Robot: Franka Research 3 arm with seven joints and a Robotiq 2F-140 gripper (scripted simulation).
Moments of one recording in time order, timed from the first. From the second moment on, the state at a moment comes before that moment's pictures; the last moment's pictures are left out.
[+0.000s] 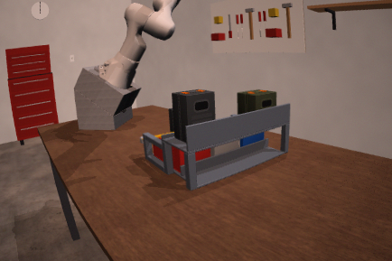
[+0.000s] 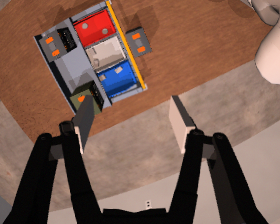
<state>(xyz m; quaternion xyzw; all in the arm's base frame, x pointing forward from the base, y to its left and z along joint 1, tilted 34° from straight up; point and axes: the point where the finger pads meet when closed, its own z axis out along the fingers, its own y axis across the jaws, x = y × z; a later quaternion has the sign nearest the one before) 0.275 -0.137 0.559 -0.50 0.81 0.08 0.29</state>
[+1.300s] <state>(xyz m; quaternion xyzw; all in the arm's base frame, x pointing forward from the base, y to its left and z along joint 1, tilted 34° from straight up) 0.275 -0.137 0.559 -0.65 0.70 0.02 0.30</state>
